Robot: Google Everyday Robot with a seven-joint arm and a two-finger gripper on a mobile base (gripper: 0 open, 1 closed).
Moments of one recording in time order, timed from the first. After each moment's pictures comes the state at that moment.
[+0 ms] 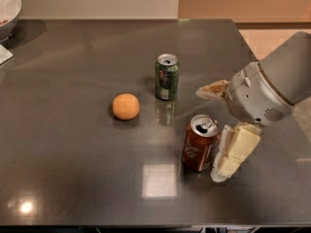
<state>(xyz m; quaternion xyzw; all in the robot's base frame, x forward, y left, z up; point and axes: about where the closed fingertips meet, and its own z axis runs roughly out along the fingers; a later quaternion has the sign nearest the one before) 0.387 -0.099 0.907 -0.68 0.67 0.17 0.23</state>
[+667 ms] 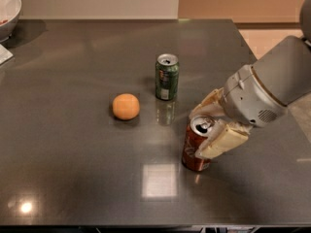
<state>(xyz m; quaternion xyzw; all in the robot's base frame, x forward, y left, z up) 0.391 -0.095 0.898 -0.69 0.67 0.17 0.23</state>
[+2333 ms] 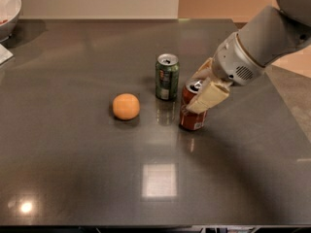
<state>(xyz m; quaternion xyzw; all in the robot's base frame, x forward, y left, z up) 0.493 -0.100 0.908 -0.63 0.72 0.15 0.25</state>
